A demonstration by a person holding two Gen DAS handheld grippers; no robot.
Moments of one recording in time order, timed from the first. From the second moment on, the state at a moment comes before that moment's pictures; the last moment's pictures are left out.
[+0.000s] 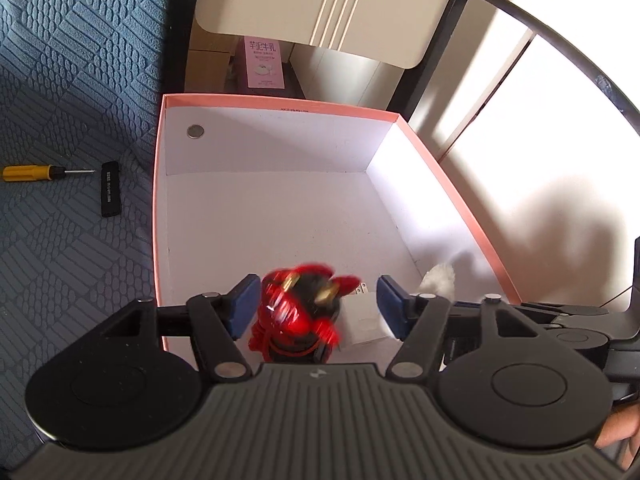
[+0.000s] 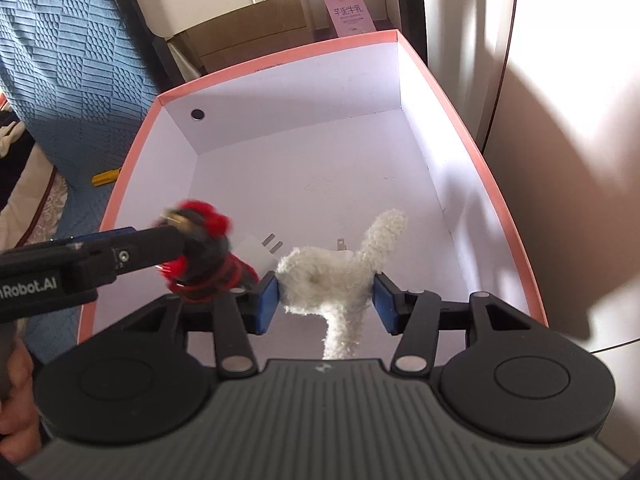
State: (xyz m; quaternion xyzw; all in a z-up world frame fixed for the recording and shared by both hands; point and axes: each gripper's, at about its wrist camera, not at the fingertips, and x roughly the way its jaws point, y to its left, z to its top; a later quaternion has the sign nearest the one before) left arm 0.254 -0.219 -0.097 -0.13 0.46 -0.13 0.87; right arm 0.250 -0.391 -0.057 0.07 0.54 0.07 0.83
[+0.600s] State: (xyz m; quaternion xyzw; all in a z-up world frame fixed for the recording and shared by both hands) left arm 0.201 -0.157 0.004 -0.10 0.34 -0.12 0.93; right arm 0.227 -0.348 0.043 0.09 0.44 0.09 0.89
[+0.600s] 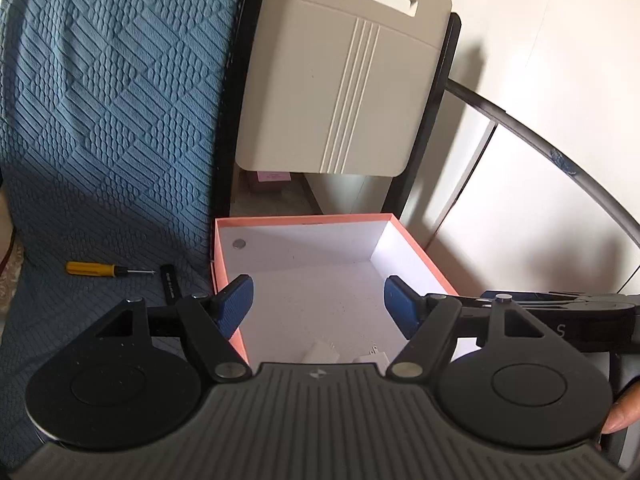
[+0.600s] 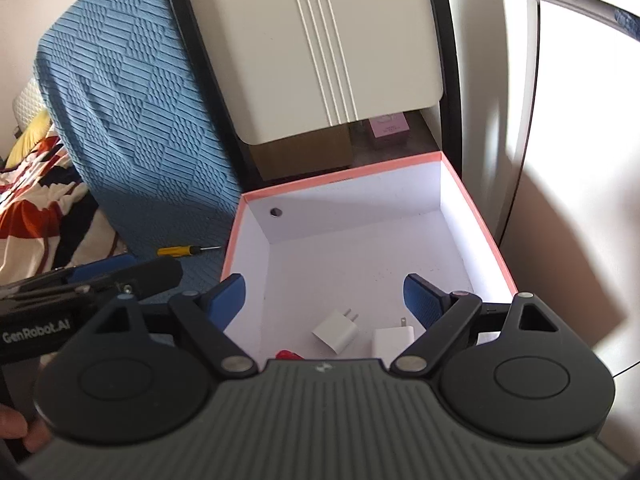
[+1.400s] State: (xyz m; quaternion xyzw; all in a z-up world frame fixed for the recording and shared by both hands) left arm 0.150 -0.063 0.004 -0.12 0.30 -0.09 0.94; right arm 0.175 -0.268 0.041 0.07 0.40 0.13 0.90
